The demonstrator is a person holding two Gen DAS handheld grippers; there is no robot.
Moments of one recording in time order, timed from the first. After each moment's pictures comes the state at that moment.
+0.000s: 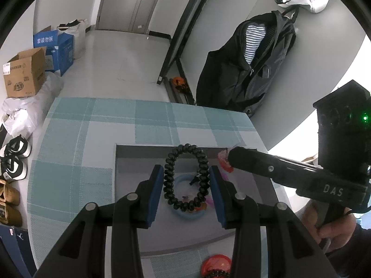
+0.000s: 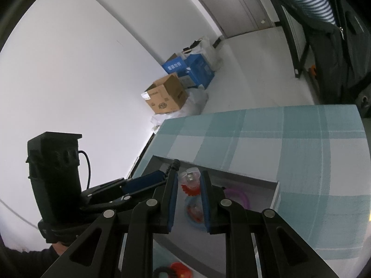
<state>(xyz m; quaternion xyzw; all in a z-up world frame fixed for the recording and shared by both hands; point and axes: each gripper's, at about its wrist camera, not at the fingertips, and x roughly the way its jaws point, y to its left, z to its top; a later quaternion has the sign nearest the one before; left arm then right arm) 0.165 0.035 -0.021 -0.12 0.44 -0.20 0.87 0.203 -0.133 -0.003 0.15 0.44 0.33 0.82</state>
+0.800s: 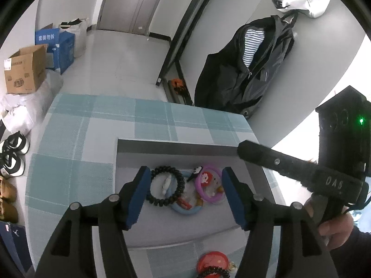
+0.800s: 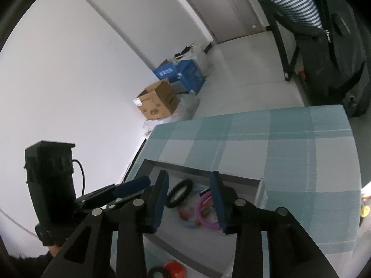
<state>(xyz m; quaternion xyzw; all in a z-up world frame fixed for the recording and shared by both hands) 0.158 0.035 -0.019 -0.13 0.43 -0.20 0.87 0.195 -0.147 0.004 0.15 0.43 0.30 0.84</state>
